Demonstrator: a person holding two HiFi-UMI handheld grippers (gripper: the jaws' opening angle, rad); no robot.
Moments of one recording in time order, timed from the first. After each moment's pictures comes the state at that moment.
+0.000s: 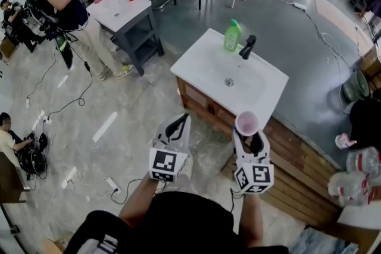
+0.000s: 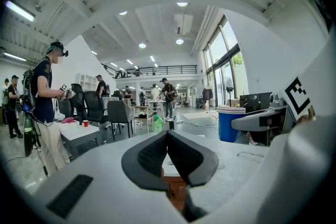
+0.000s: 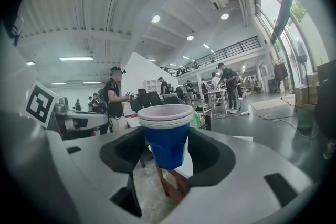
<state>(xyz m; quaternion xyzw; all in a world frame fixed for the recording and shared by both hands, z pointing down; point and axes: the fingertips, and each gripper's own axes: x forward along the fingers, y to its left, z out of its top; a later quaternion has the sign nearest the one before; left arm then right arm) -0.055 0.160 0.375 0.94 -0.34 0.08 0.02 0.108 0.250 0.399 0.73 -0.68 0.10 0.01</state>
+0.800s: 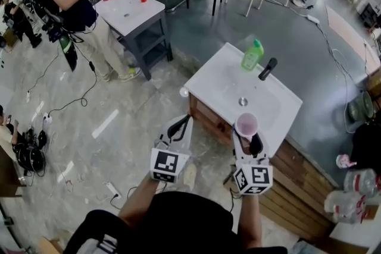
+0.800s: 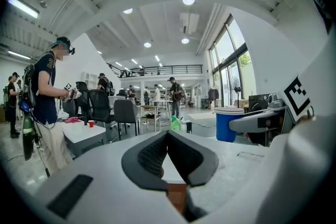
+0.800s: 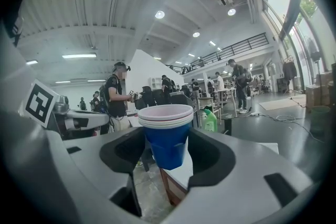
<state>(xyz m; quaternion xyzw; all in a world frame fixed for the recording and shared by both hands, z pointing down) -0.084 0.031 0.386 0.93 -0.36 0.09 0.04 0.078 0.106 0.407 0.70 -0.70 0.10 0.02</state>
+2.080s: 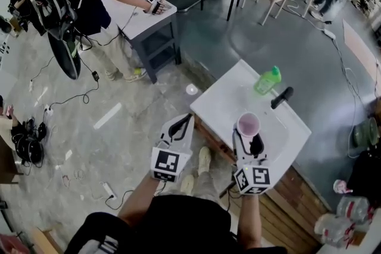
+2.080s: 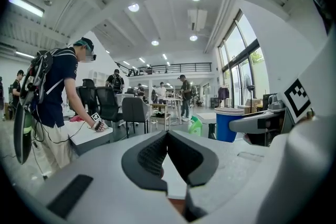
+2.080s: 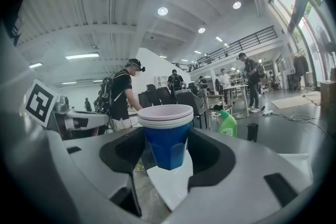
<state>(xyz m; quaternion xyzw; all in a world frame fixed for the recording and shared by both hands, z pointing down) -0.068 -0.113 0.405 0.91 -0.40 0.08 0.05 0.101 -0.051 0.429 0.67 -0.73 0.11 0.02</state>
